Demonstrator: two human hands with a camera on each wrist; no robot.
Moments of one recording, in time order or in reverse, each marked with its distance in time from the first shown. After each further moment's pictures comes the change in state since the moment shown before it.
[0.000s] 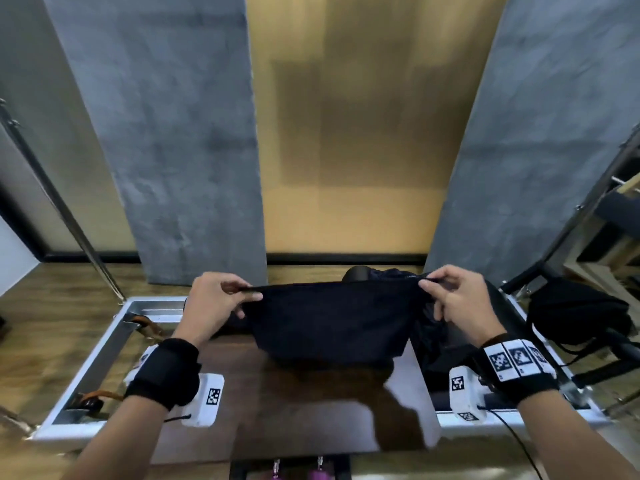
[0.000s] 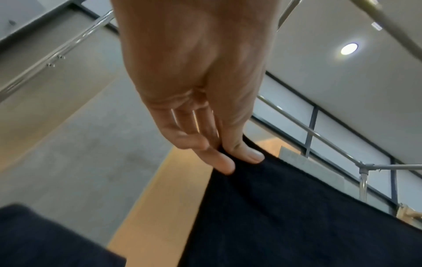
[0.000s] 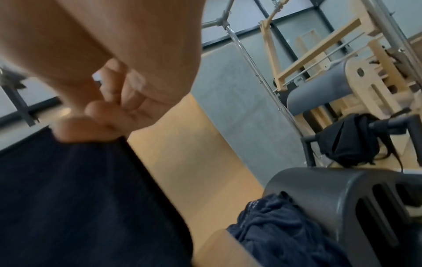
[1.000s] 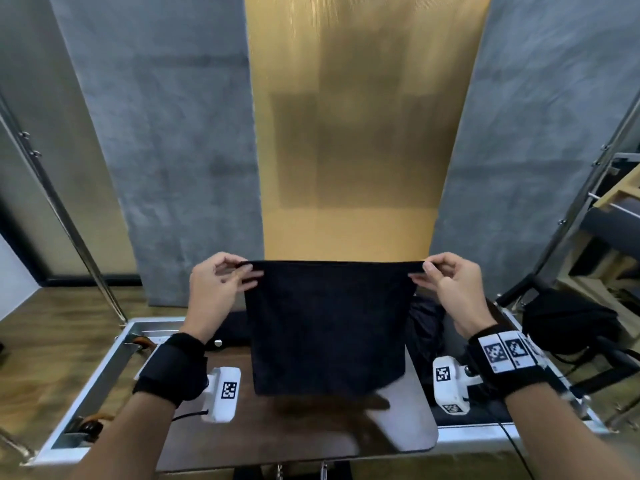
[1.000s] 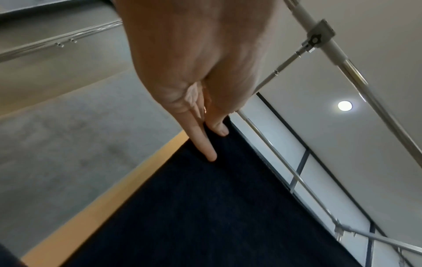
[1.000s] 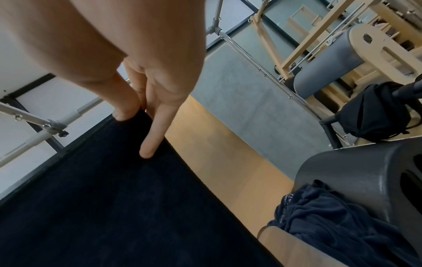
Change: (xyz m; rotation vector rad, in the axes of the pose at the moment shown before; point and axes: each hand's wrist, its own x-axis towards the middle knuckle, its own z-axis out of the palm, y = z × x) left_hand -0.017 0.062 -0.014 -0.497 0.158 0.130; right_hand -0.016 -0.064 -0.001 0.313 0.160 -0.005
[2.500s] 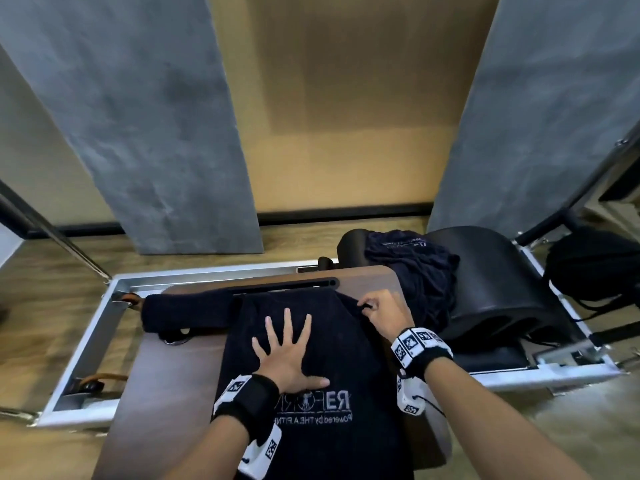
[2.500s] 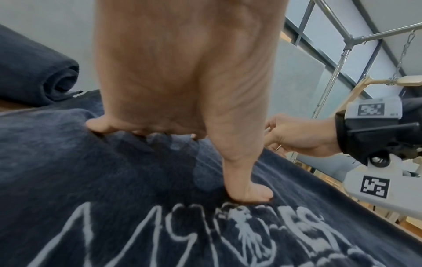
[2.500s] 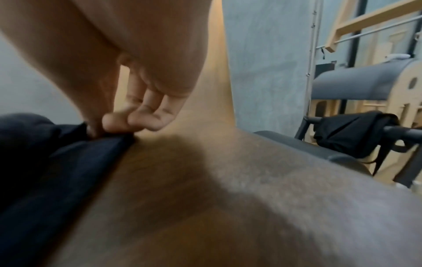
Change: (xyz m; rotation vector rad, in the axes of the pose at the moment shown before) left_hand -0.046 -0.222 0.122 1.252 -1.033 -0.588; right_hand 0.040 0.238 0.078 -0.801 -0.476 0.329
